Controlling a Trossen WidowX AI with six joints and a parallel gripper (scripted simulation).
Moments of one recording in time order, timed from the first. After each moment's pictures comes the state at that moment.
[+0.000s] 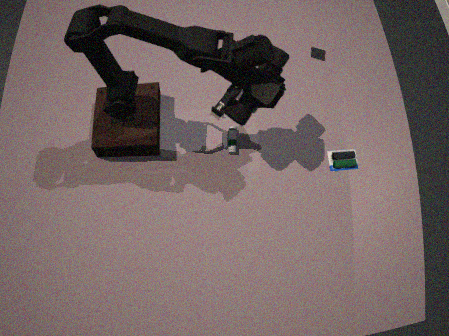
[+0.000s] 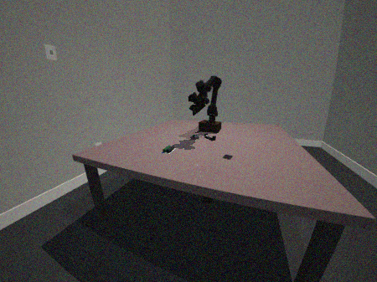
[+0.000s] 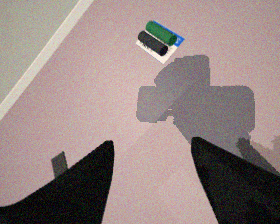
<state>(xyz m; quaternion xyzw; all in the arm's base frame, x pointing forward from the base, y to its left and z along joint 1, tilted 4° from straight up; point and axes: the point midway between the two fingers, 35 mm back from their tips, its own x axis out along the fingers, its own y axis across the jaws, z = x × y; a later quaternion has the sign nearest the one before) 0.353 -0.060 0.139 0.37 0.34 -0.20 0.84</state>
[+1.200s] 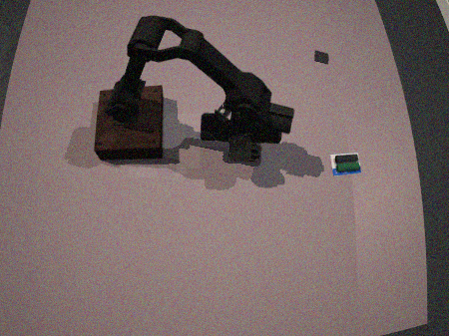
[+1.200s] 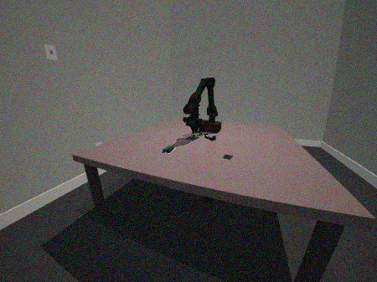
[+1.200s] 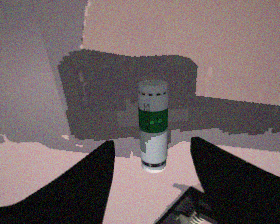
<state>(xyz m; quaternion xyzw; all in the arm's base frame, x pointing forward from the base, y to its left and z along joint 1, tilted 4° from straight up) 0.285 -0.085 -0.011 0.54 0.48 -0.52 0.45</state>
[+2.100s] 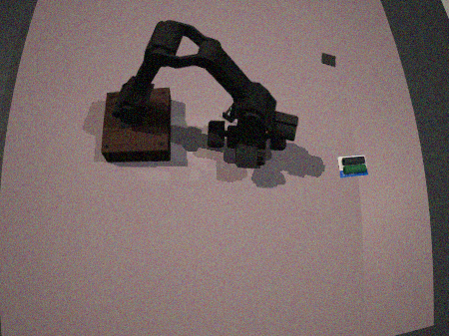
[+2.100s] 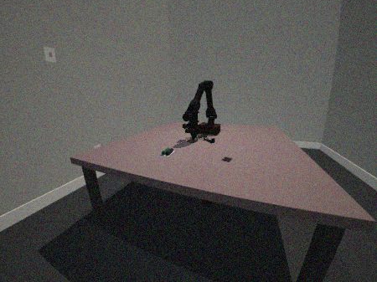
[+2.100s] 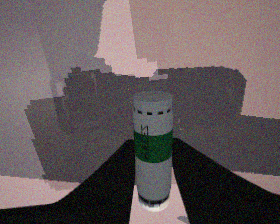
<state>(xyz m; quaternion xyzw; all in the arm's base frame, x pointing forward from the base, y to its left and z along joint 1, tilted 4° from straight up) 0.283 -0.082 -0.045 0.54 0.48 -0.52 0.45</state>
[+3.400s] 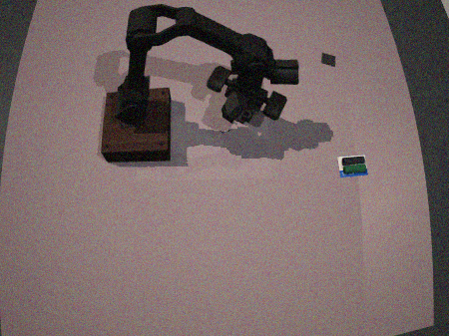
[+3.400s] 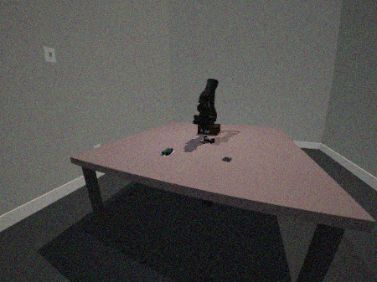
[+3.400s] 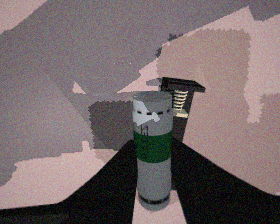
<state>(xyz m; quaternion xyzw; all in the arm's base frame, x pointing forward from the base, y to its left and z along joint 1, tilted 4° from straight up) 0.287 0.000 0.027 0.63 0.36 -0.61 0.32</state>
